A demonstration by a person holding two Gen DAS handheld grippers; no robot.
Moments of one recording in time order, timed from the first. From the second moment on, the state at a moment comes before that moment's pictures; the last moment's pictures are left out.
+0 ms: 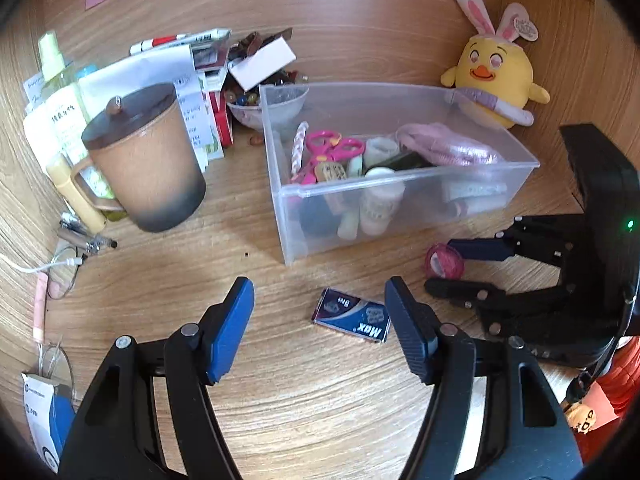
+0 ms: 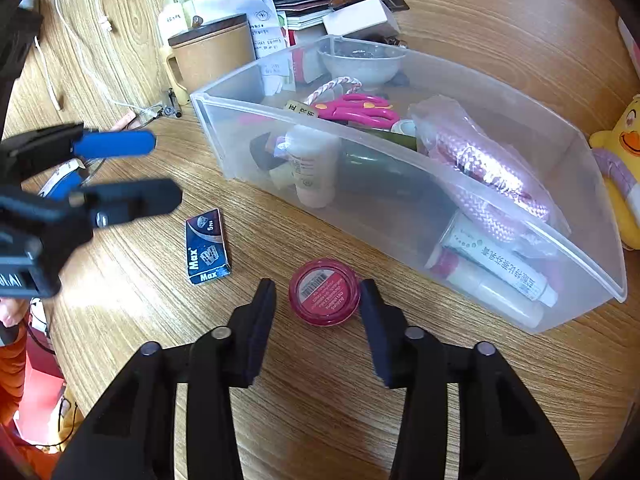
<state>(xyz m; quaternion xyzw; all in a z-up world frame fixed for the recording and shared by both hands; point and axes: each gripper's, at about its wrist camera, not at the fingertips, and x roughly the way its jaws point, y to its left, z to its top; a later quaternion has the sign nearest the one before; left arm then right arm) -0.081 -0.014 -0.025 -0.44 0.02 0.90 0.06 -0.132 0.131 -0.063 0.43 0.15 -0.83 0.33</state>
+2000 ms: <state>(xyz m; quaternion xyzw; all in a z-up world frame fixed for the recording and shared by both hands) -0.135 0.012 0.011 -0.38 0.02 0.92 0.05 -0.194 0.201 0.015 0.37 0.07 -0.89 0.25</state>
